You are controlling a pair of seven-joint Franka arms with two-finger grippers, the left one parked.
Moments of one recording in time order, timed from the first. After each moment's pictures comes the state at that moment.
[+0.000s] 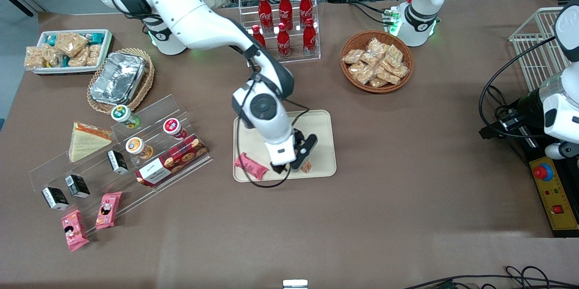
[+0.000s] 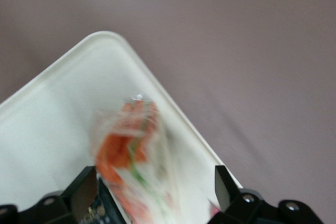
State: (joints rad) arm 0.67 0.76 -0.02 -1.39 0.14 2.32 -0.28
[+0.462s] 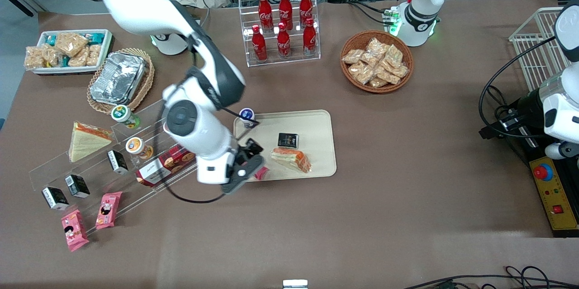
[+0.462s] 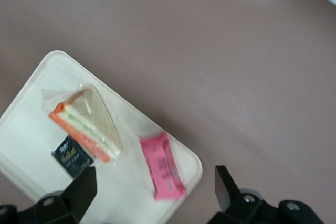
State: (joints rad) arm 0.48 0.53 -0.02 -1.38 0.16 2.04 -0.24
